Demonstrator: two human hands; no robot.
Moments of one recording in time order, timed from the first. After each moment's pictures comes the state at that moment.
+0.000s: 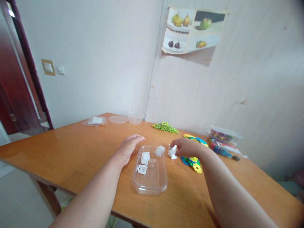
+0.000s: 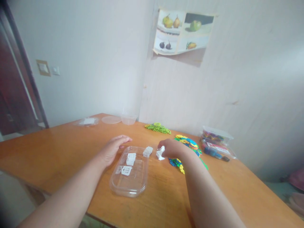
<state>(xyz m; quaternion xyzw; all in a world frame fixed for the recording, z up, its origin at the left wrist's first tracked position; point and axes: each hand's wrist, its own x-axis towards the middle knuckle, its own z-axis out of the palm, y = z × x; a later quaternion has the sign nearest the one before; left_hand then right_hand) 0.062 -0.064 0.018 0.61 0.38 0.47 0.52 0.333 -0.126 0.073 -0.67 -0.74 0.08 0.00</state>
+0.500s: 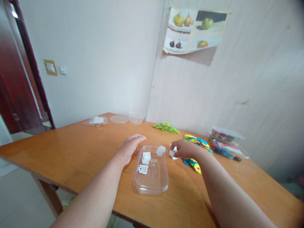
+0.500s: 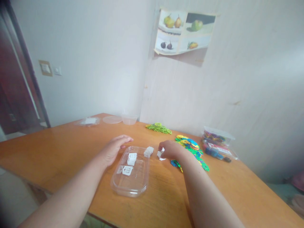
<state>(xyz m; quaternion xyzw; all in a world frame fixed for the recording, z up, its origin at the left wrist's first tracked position) 0.062 -0.064 0.018 0.61 0.38 0.46 0.52 0.324 -0.120 0.065 -0.68 -0.73 0.08 -0.02</state>
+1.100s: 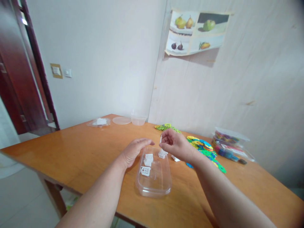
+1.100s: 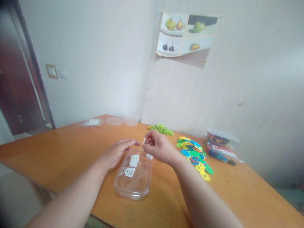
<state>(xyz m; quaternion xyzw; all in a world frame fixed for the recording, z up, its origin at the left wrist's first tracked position) 0.063 -0.074 0.023 0.64 0.28 0.44 0.57 0.260 -0.138 0.075 -0.48 -0.75 0.21 0.40</state>
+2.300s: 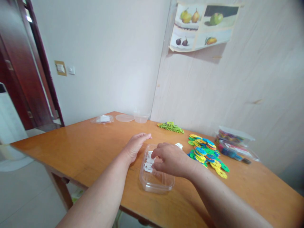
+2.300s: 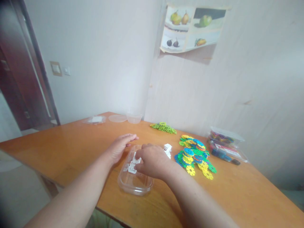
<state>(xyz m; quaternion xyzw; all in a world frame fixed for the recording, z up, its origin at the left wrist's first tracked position) 0.061 -0.064 0.018 0.61 0.36 0.49 0.52 0.220 -0.162 0.067 -0.53 -0.84 -0.02 0.08</state>
